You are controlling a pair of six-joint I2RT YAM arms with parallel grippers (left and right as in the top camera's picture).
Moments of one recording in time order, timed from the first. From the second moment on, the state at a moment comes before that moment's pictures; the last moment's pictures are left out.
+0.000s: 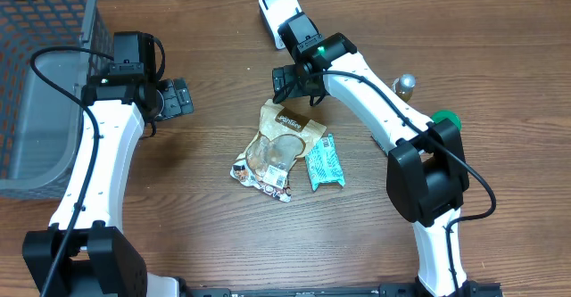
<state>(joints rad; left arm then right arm) 0.03 1.62 1.35 -0.90 -0.15 -0.28 0.52 2.21 1.93 -0.96 0.07 0.38</state>
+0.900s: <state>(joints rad) 0.03 1.58 0.61 0.02 0.11 -0.22 0.52 2.21 1.93 -0.96 0.07 0.38</state>
